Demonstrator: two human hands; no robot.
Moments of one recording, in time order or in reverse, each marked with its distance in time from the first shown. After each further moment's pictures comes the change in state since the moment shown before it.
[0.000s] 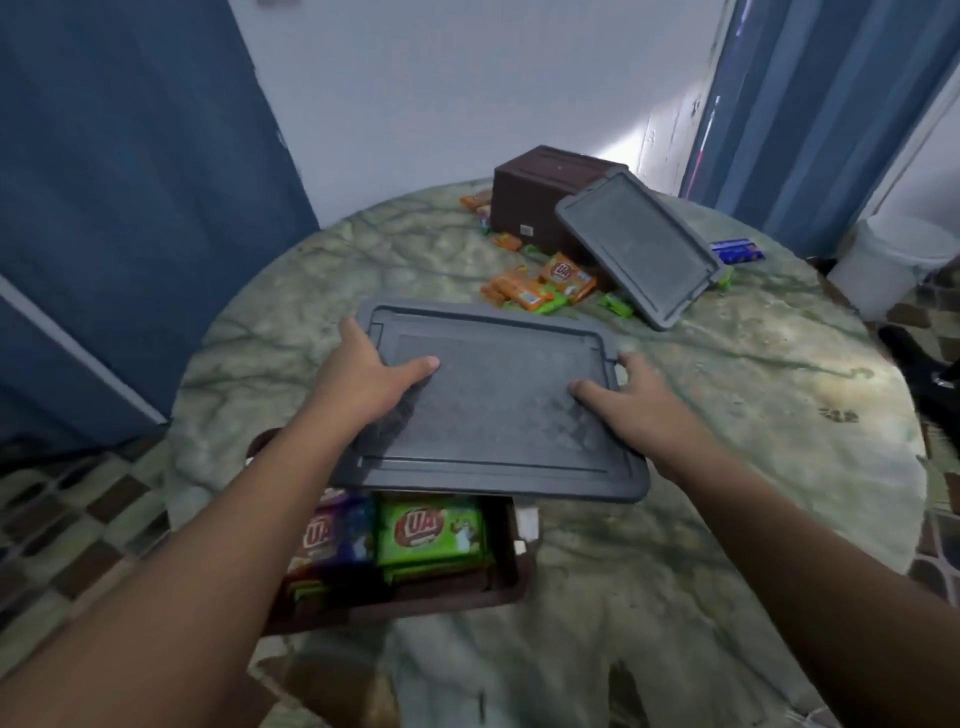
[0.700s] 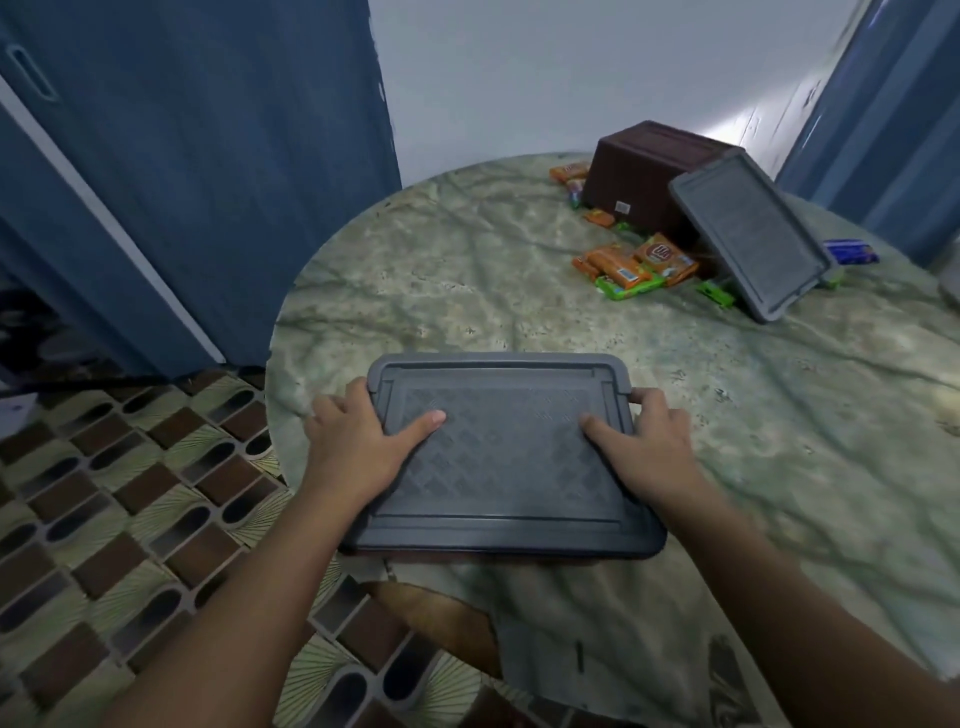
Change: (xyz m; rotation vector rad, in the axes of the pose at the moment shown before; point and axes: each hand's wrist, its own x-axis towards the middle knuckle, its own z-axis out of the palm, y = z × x) left_hand -0.061 -0.167 -0.050 0.217 0.057 -0.145; right_hand -0.070 -0.011 0.127 -0.174 -0.028 0.038
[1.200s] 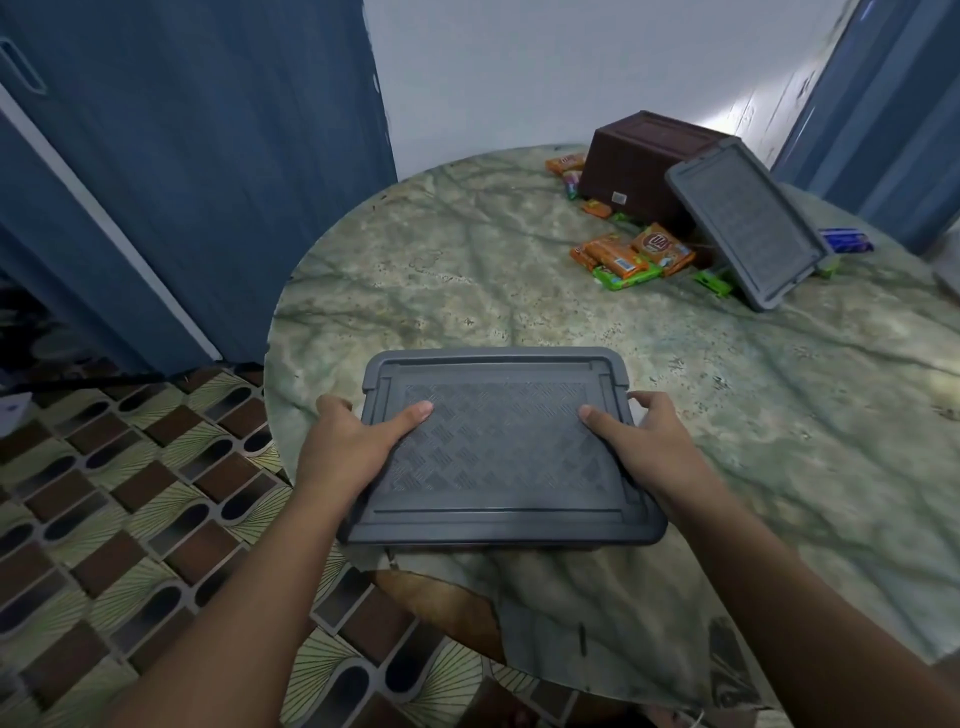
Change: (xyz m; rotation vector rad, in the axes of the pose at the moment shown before) left_hand -0.004 -0.012 0.004 -0.294 0.010 -0.180; right_hand 0.000 0.011 0.003 0.276 -0.011 0.082
